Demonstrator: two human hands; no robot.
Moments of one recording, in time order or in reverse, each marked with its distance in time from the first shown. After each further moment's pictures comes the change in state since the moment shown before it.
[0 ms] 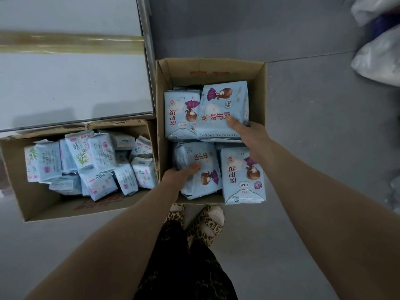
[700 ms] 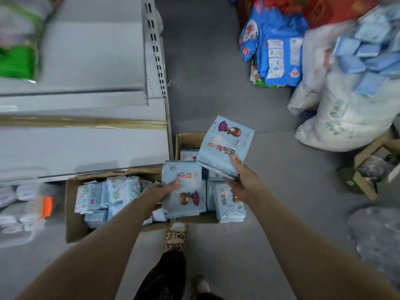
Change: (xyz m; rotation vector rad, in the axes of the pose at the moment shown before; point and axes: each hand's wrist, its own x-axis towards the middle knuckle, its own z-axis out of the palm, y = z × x) left_hand -0.238 0.066 -0.115 0.092 -0.185 0.289; right_hand -0.233 -0.061 -0.014 0.545 -0.161 -0.099
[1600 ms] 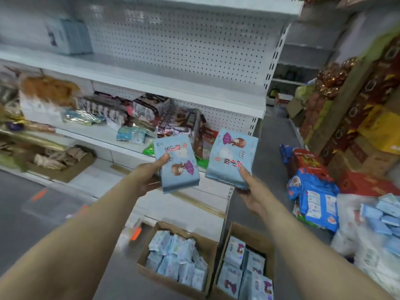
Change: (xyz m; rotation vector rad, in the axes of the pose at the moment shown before) left_hand -0.498 -0.019 -0.167 -0.436 0.400 0.735; right_hand -0.430 -0.032 0.187 -0.228 -0.515 -0.443
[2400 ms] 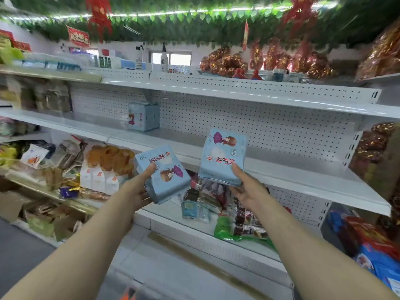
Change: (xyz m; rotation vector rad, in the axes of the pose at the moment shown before) left_hand 0.075 0.234 -0.354 -0.318 0.175 0.193; right_hand 0.070 -0.036 0.472 0.007 -0.188 -0.168
